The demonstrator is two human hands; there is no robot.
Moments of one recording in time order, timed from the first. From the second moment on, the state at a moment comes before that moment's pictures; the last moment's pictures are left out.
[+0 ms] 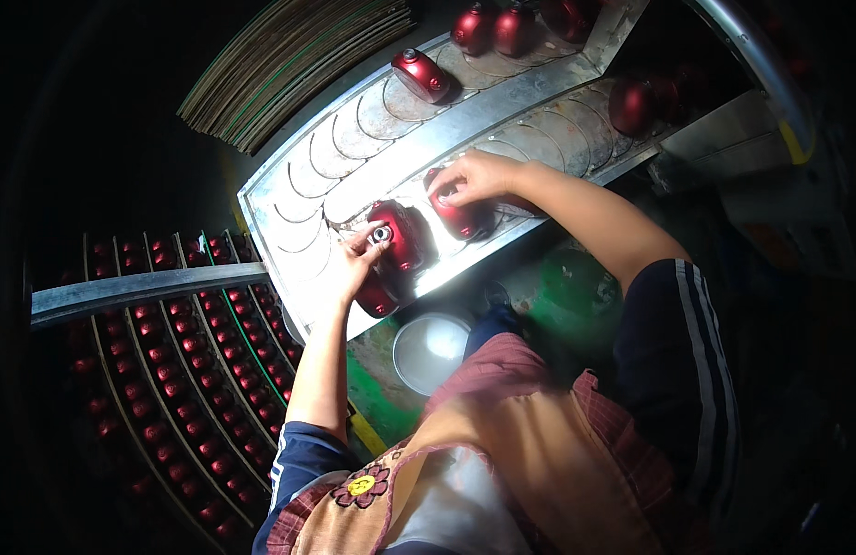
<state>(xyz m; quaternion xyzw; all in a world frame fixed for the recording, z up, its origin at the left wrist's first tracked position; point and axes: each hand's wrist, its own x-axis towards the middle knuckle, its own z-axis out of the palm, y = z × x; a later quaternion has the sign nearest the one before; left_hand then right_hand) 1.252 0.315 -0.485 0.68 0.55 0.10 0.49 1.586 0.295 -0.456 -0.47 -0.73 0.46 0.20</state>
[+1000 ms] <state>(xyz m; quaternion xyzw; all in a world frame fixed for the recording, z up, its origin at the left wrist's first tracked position) 1.069 0.104 -0.491 0.45 0.59 0.40 0.53 1.581 0.096 -0.464 -0.47 -0.15 0.39 0.78</state>
